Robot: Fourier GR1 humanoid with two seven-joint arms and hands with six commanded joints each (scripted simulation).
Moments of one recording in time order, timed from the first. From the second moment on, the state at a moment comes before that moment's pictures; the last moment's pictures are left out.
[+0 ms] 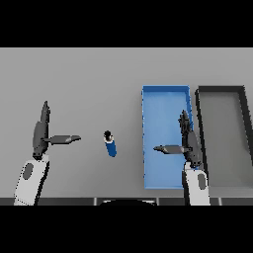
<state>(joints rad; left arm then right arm) -0.11 0.43 -0.16 -1.48 0.24 0.26 0.01 0.00 0.00 0.00 -1.57 0.00 0.00 0.00</state>
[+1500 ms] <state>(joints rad) -0.03 0.58 -0.46 -1.66 0.16 -0.22 -0.05 0.10 -0.12 0.10 -1.69 0.13 0.07 -0.11</state>
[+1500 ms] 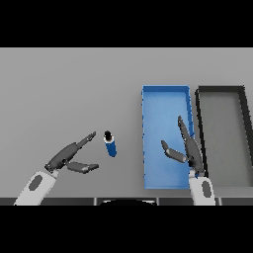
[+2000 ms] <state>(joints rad) -0.15 0.38 -0.54 -1.48 0.13 -0.24 -0.02 0.12 -0.11 0.10 -1.72 0.13 0.07 -0.09</state>
